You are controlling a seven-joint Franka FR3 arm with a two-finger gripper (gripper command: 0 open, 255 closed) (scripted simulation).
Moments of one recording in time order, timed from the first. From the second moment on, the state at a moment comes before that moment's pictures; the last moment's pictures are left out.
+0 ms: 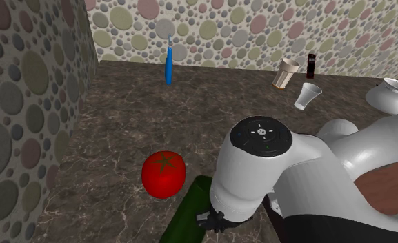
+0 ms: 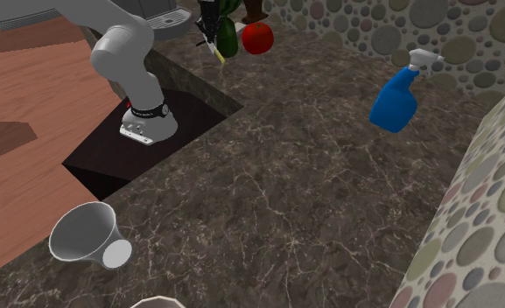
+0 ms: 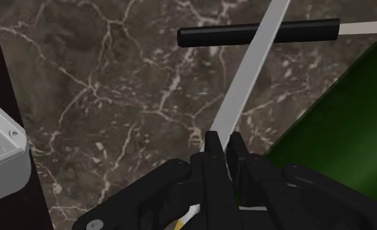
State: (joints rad) arm 0.17 -0.57 1.10 -2.52 0.63 2.04 1.43
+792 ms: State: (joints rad) arm 0.20 -0.63 1.03 -2.49 0.57 1.90 1.45
